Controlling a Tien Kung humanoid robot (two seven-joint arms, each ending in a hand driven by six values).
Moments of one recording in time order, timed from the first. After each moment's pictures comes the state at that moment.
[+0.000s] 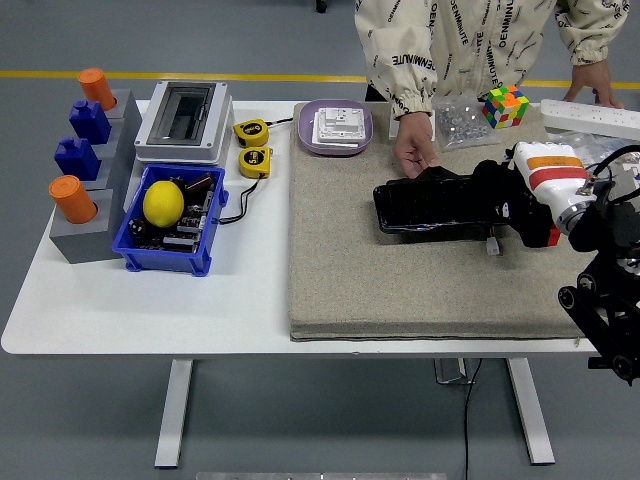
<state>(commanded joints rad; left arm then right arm) -0.06 0.25 -1.35 -0.22 1.15 0.06 0.22 0.54 -0.28 0.99 1.07 -2.27 -0.18 -0.18</state>
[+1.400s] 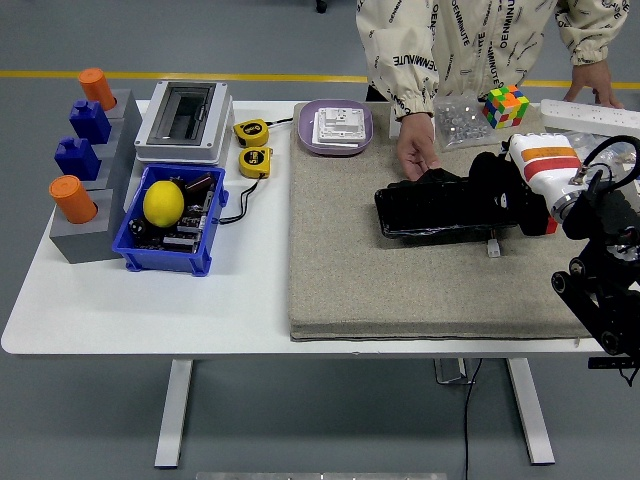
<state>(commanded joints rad) -0.07 0.24 -1.35 -0.21 1.15 0.06 0.22 0.64 -0.25 0.92 0.87 -2.25 -0.27 -0.12</state>
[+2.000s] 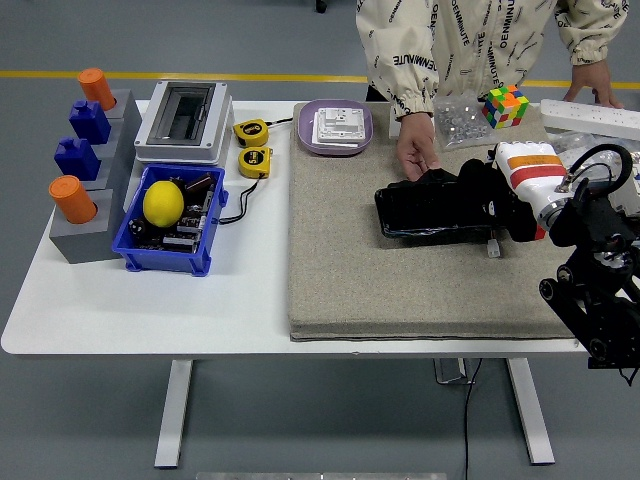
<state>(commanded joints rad) -0.07 0.24 -1.35 -0.21 1.15 0.06 0.22 0.64 -0.22 0.92 0.88 -2.25 -0.26 -0.12</state>
